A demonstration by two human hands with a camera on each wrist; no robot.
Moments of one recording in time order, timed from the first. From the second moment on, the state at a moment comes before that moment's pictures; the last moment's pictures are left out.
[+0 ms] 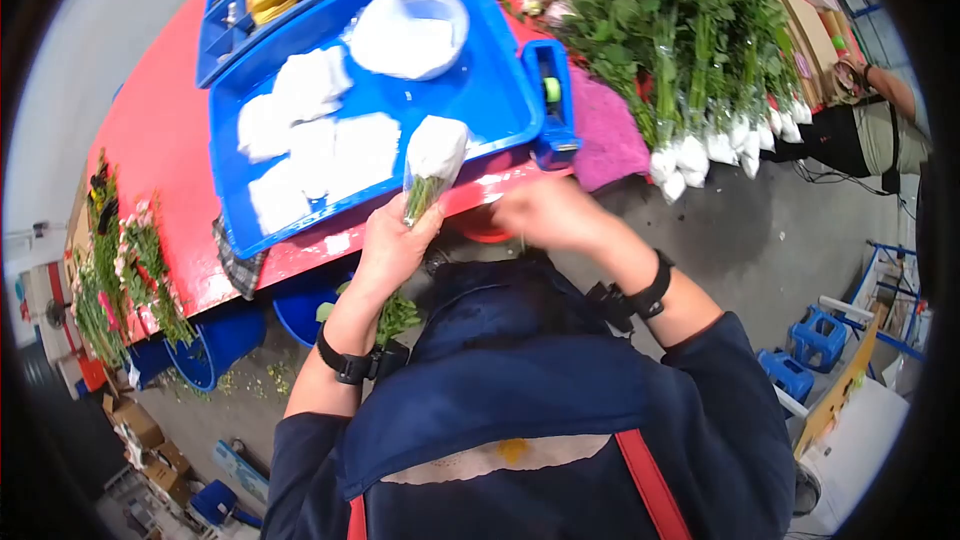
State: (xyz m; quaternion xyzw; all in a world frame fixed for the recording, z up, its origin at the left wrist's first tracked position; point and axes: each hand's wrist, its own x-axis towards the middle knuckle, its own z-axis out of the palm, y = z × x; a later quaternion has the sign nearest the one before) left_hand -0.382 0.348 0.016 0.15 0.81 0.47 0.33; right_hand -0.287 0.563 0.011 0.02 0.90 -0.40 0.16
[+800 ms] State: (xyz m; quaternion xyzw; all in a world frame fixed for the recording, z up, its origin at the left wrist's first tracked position) left_hand -0.315 0.507 -0.003 0.21 0.64 0.36 0.65; right_hand -0.167 0.644 -0.036 0.24 0.67 -0.70 -0.01
